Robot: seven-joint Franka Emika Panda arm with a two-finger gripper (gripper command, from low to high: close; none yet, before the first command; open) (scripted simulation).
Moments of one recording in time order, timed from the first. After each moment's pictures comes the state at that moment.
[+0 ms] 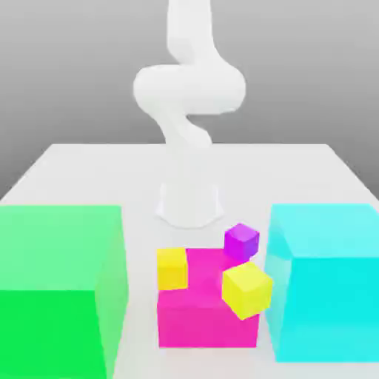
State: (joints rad) arm 0.03 -0.76 0.02 -2.29 -0.01 2.29 0.76
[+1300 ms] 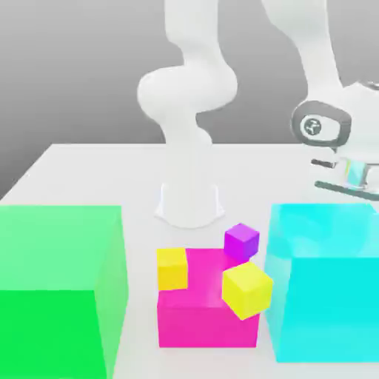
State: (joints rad) arm 0.64 0.07 0.30 -2.79 -0.08 2.86 -0.81
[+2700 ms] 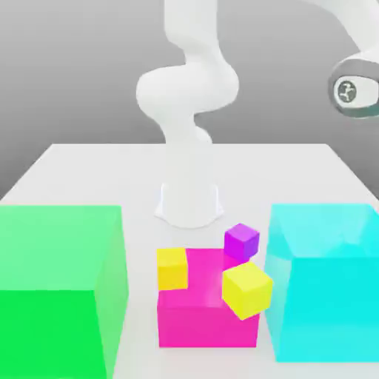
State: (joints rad) arm 0.53 0.02 0.15 -2.35 0.10 2.57 0.02
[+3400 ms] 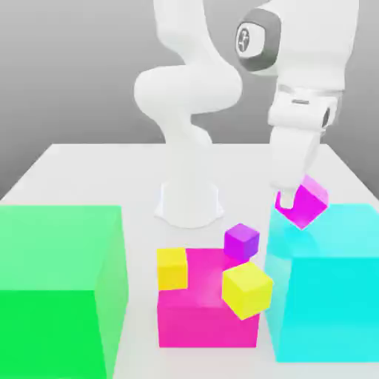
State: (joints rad) arm 0.37 -0.45 -0.01 -2.72 -0.11 2.33 0.11
